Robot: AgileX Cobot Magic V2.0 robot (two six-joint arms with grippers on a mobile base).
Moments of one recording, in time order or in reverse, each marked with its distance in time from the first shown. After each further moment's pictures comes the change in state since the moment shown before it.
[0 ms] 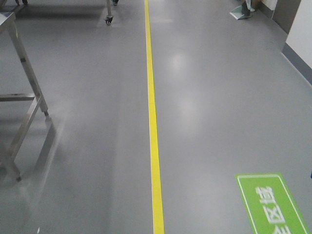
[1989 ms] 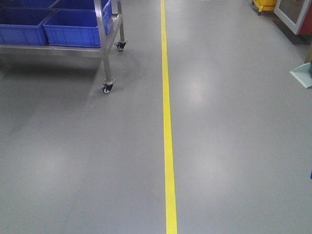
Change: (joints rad) left arm 0.000 0.000 0.000 0.000 0.000 0.000; right arm 0.000 0.000 0.000 0.001 0.002 0.000
